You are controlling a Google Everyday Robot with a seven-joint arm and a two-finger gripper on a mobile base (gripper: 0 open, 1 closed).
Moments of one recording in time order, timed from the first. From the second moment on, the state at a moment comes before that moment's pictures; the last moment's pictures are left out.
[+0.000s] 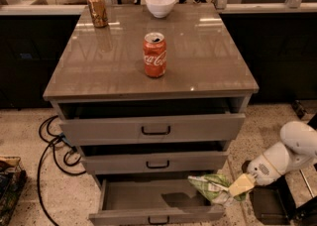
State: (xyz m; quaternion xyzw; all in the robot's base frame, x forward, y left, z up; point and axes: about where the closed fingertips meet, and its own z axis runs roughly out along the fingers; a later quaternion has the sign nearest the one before) arm 0.403 -0.254 0.510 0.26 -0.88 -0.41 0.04
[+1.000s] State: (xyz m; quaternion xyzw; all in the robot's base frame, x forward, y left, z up) arm 0.421 -0.219 0.453 0.14 -0.81 -0.57 -0.08
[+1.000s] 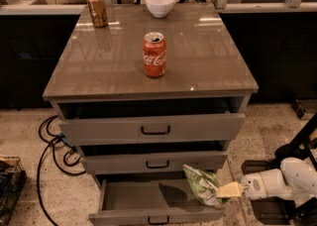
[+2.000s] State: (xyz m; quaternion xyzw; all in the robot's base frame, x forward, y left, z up) arm 0.414 -0.140 0.413 0.10 -0.79 -0.60 -0.10
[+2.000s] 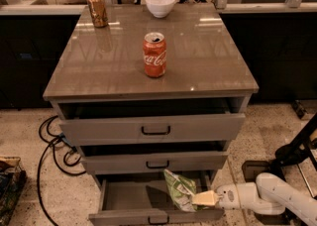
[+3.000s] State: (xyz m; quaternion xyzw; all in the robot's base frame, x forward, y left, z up) arm 0.456 -0.077 0.355 0.09 -0.83 -0.54 -0.13
